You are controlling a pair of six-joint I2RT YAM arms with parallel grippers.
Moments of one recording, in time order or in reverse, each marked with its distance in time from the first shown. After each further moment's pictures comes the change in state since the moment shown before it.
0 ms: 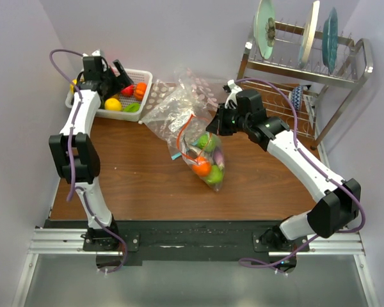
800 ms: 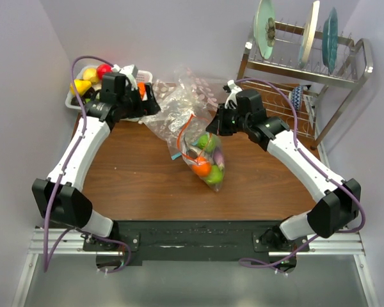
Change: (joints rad) left arm -0.296 -0.485 -0.343 -0.184 -0.014 0.136; right arm 0.000 0.000 0.001 -0.005 -0.004 0.001
